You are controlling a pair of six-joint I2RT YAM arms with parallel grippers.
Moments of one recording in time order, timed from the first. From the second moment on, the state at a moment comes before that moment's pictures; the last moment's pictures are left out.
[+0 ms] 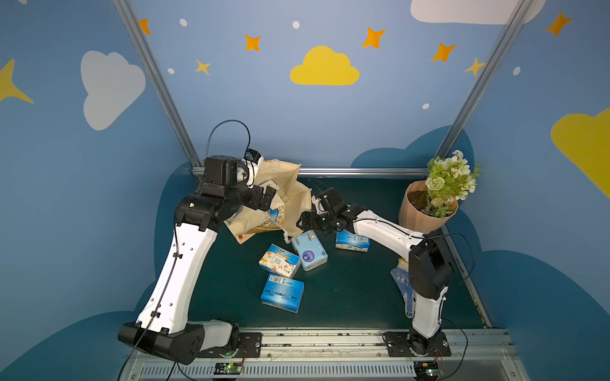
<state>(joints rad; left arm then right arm) -0.21 1.33 1.67 -0.91 0.13 0.12 0.76 1.94 1.57 -0.48 -0.22 0.63</state>
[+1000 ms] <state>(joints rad) -0.18 1.27 1.62 -0.88 0.13 0.03 0.79 2.12 2.01 -0.47 -0.26 0.55</state>
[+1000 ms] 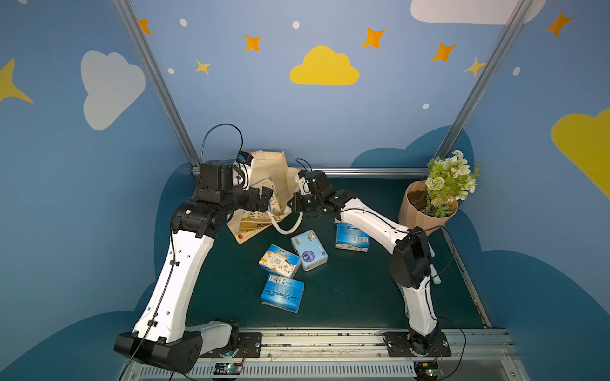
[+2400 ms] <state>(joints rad) -0.17 1.31 1.60 -0.87 0.19 0.08 0.80 1.94 1.78 -0.46 -0.21 0.47</state>
